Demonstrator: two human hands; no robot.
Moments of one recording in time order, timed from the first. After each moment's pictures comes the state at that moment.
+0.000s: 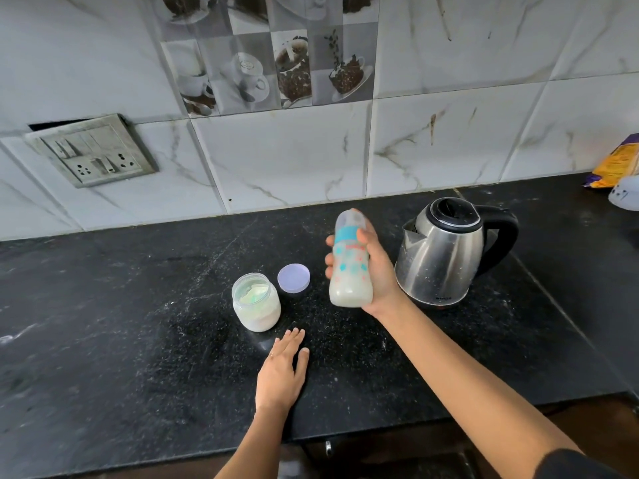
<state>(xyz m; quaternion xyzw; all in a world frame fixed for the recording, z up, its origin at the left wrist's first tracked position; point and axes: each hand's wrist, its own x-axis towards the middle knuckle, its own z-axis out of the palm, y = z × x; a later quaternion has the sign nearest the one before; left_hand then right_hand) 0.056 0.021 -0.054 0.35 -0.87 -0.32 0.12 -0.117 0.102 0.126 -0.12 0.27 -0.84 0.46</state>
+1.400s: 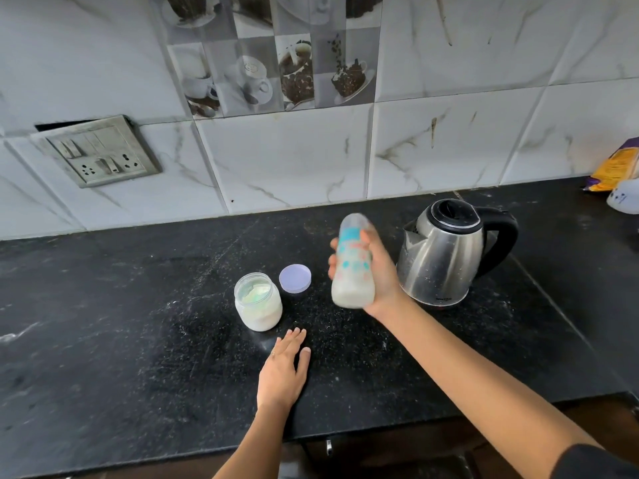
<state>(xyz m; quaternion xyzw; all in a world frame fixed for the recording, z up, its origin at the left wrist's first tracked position) 0.057 0.019 -0.057 0.34 -0.88 -0.32 0.12 -0.114 0.104 0.125 -0.08 0.29 -0.84 0.45</state>
